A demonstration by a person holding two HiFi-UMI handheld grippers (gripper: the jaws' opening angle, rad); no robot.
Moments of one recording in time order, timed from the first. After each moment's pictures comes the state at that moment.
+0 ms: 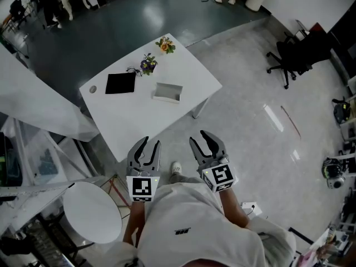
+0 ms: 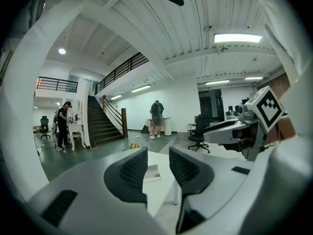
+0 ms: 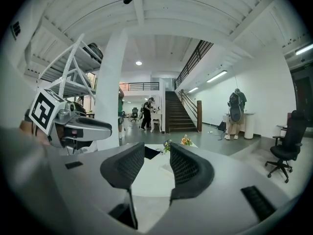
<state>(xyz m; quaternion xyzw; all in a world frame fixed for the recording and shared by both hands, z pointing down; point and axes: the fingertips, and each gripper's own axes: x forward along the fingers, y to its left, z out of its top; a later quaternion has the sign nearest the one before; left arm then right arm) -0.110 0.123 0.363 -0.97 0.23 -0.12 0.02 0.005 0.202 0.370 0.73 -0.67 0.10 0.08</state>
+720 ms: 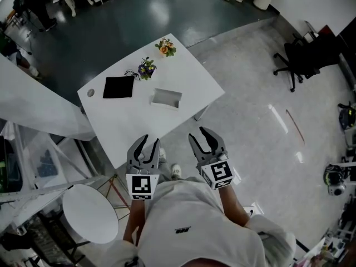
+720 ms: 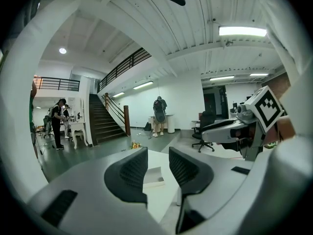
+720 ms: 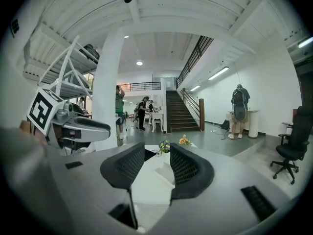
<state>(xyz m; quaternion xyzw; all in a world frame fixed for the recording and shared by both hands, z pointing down) -0.047 0.082 0.378 -0.96 0.25 -0.13 0.02 0.073 0.152 0.386 0.72 -0.68 0.10 0.07</state>
